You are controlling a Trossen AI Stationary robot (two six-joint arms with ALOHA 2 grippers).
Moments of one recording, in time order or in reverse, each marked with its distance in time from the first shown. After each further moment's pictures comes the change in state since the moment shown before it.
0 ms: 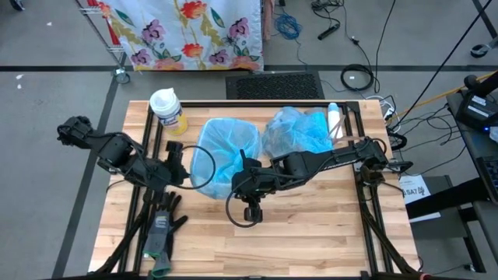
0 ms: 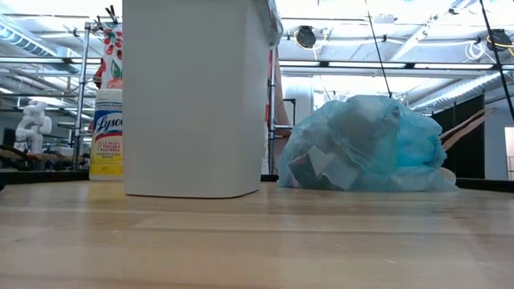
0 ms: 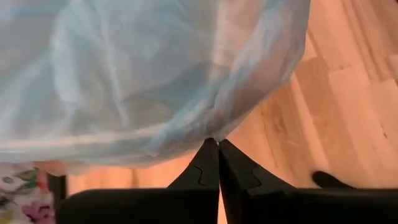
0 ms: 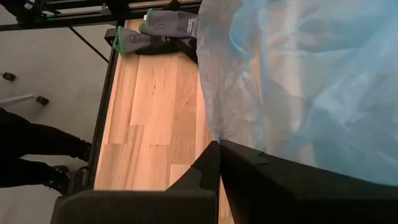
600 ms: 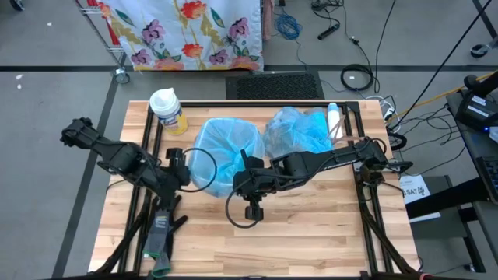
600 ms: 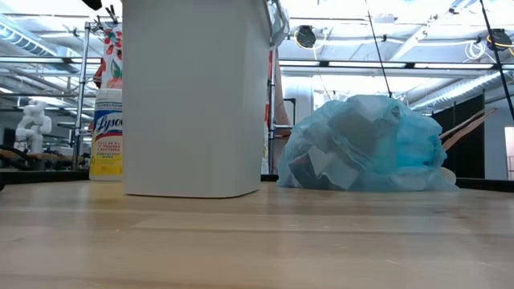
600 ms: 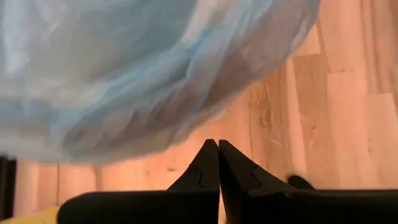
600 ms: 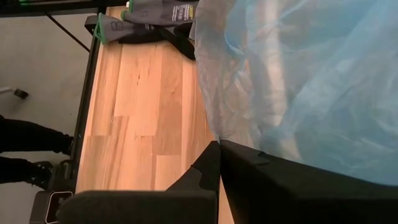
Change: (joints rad) left arm -0.017 0.019 -0.125 0.041 0.022 -0.254; right arm 0.000 0.000 0.000 -0.049 0.049 -0.003
